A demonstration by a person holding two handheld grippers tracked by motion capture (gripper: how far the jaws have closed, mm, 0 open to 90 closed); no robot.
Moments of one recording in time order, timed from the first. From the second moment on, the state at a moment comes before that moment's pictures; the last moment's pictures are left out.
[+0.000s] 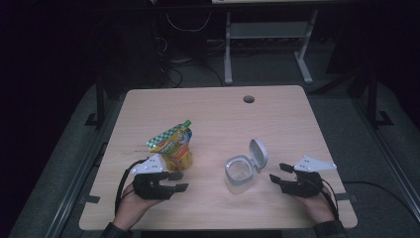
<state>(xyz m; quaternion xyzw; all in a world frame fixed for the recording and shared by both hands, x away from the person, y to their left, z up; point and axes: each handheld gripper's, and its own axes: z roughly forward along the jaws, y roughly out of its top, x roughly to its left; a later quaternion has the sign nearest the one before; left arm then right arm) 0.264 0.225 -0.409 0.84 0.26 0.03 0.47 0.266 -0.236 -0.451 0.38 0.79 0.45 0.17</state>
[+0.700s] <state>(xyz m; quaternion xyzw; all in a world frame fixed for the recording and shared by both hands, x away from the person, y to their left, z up) 0.273 0.283 -0.400 0.81 0.32 0.08 0.48 0.269 -0.236 -0.453 0.38 0.80 0.44 0.17</state>
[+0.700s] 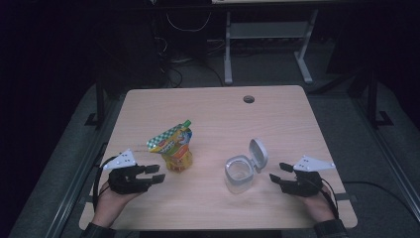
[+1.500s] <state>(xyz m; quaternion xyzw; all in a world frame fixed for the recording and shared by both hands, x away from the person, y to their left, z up) 0.309 0.276 -0.376 0.80 0.31 0.10 0.50 0.270 -0.238 -0.455 0.38 0.80 0.44 0.17</state>
